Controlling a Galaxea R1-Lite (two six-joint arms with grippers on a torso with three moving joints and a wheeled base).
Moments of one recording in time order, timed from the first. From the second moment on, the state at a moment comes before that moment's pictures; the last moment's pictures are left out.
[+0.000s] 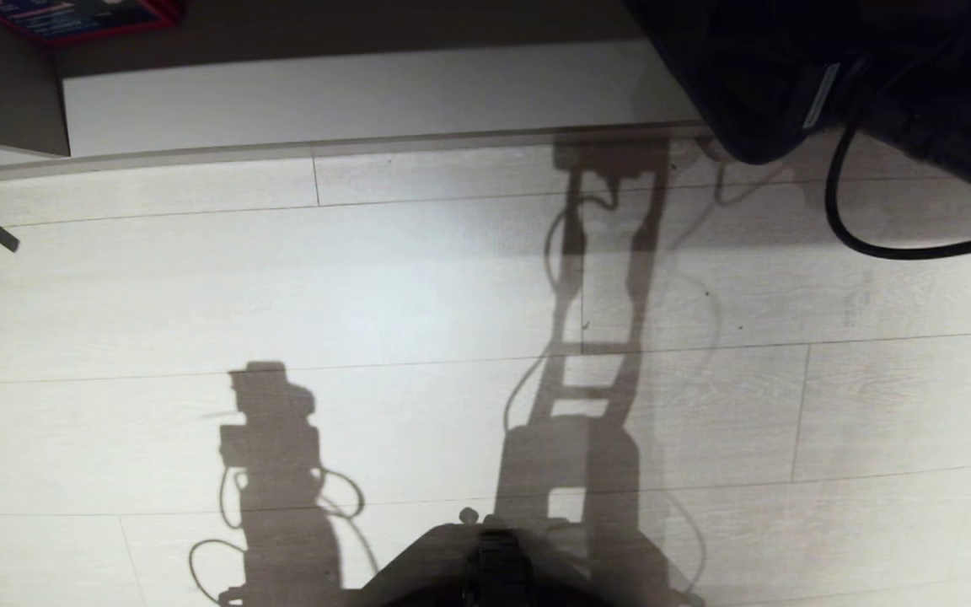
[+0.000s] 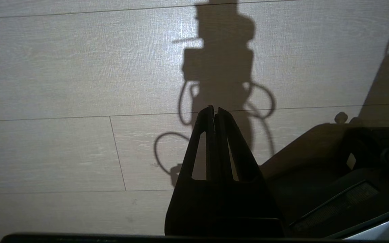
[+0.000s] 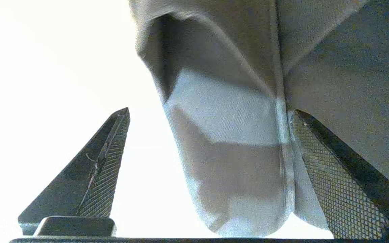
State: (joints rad) left arm 0.01 0.00 0.00 0.00 0.00 -0.02; right arm 0.23 1.57 -1.34 -0.55 0.10 -0.25
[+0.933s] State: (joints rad) left arm 0.01 0.00 0.00 0.00 0.00 -0.01; right arm 0.25 1.08 -1.08 -0.09 0.24 -0.06
